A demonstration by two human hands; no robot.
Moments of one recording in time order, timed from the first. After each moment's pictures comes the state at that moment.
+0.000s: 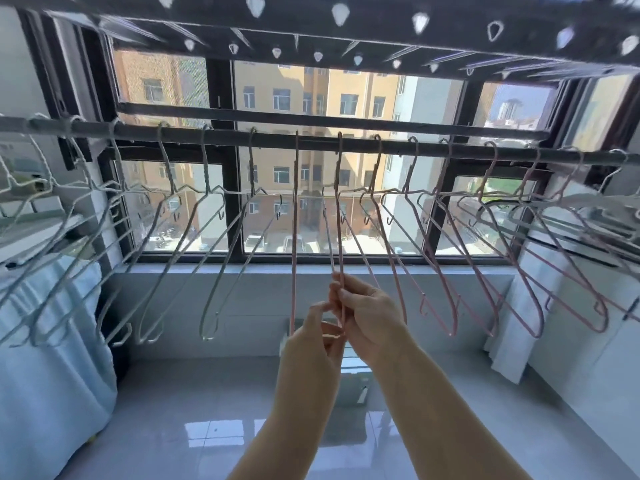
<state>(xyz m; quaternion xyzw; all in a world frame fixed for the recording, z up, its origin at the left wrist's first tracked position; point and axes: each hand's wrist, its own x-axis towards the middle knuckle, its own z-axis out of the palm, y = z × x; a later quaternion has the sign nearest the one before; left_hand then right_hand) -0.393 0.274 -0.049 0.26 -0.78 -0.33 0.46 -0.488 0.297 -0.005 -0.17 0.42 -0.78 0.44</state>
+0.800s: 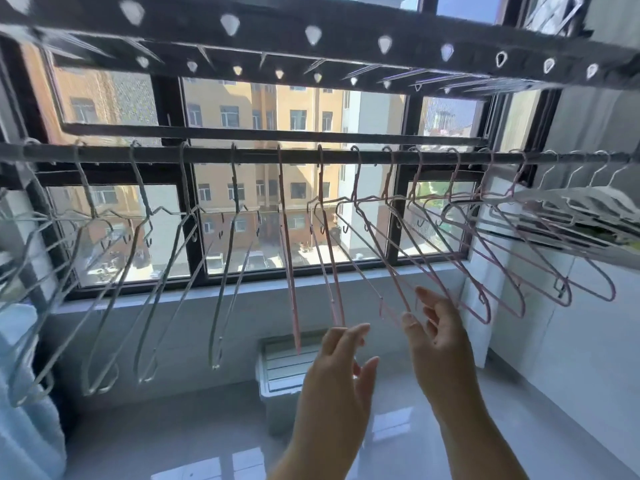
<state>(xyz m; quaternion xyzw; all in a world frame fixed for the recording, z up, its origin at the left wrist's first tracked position) -0.384 0.293 -0.053 0.10 -0.84 -0.30 0.44 -0.475 0.380 -0.019 -0.26 0.75 -0.61 -0.08</state>
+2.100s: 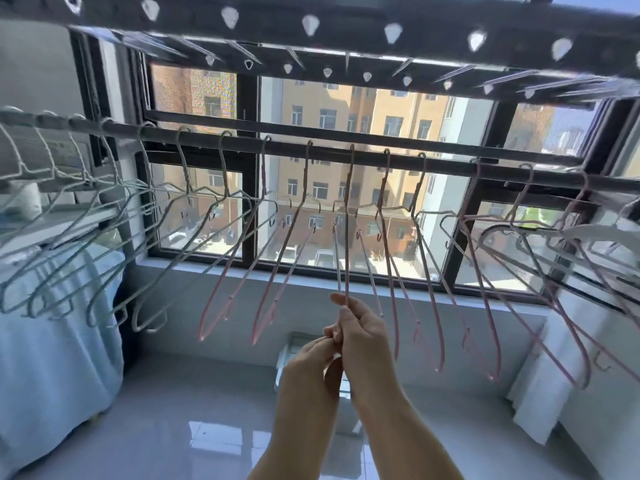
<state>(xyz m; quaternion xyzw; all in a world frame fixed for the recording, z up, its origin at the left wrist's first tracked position) -0.484 0.337 -0.070 0.30 -0.76 -0.30 0.49 -0.549 0.357 -0.020 -0.33 0.56 -0.70 0.28</state>
